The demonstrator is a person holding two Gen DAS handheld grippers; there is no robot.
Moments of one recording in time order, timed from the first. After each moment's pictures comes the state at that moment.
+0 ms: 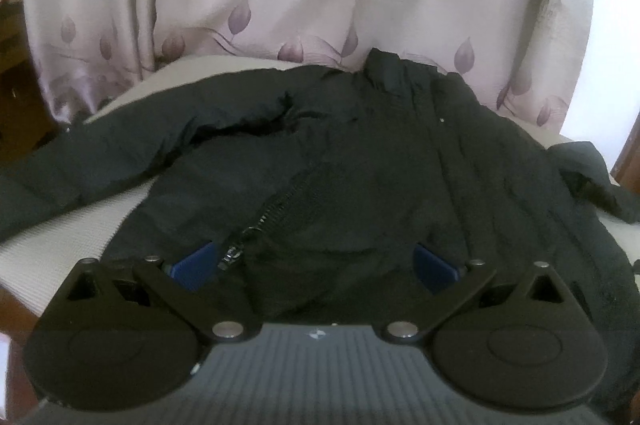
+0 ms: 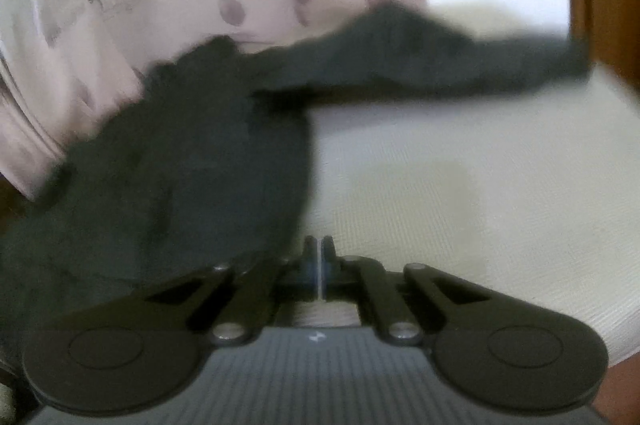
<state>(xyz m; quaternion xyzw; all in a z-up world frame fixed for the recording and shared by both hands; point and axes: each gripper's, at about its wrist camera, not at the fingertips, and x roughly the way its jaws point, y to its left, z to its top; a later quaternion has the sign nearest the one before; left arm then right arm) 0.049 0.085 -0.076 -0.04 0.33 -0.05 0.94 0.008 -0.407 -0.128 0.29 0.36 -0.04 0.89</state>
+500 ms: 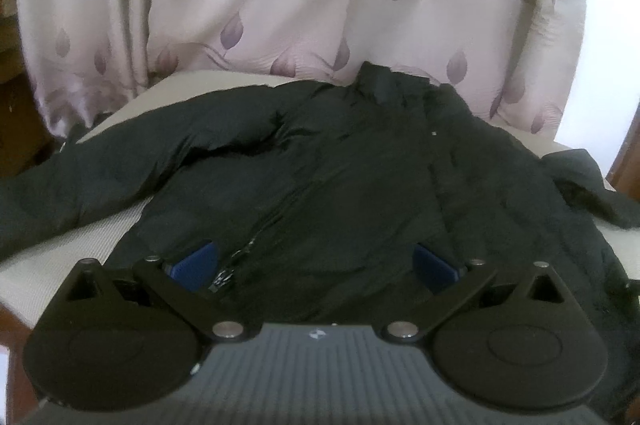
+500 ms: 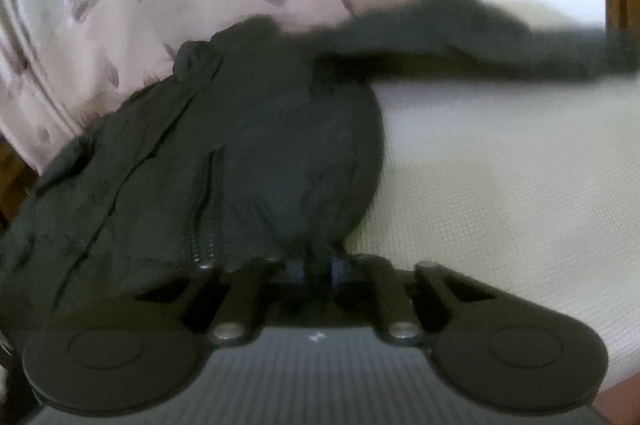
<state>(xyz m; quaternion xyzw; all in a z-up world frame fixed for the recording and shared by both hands) 0.050 0.076 -0.063 -0.03 0.31 -0.06 0.95 0.019 -0.344 -0.134 0.19 0.35 -0.02 0.92</state>
